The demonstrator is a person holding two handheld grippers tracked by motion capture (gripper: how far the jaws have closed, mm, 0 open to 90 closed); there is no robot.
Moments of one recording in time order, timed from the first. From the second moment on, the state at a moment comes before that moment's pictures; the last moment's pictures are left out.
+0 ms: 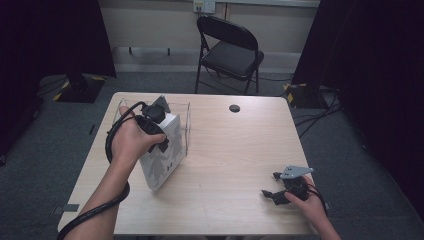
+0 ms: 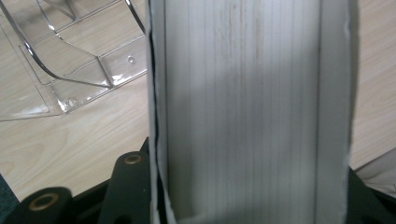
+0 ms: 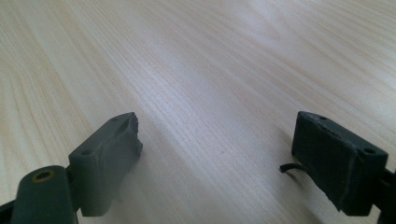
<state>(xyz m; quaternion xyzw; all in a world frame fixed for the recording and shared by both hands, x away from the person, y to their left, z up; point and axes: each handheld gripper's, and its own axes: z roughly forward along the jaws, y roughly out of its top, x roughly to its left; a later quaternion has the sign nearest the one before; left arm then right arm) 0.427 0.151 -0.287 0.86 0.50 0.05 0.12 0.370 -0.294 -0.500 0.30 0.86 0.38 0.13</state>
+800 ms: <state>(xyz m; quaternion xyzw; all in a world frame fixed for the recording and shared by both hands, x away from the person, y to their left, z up) 0.442 0.145 -0.284 0.85 0.52 0.06 0.11 0.370 -0.294 -0.500 0.30 0.86 0.38 0.13</state>
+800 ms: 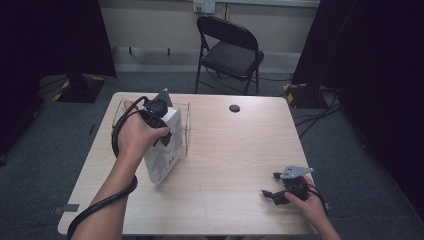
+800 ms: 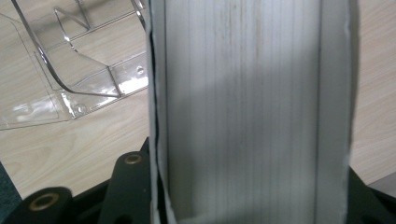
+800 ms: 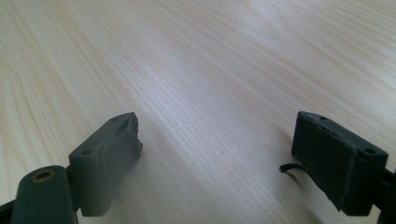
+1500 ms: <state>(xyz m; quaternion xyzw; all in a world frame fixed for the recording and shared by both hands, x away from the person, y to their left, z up) 0.452 0.142 -0.285 0.82 0.56 0.07 0.13 0.370 -0.294 -0.500 0.30 0.86 0.38 0.13</state>
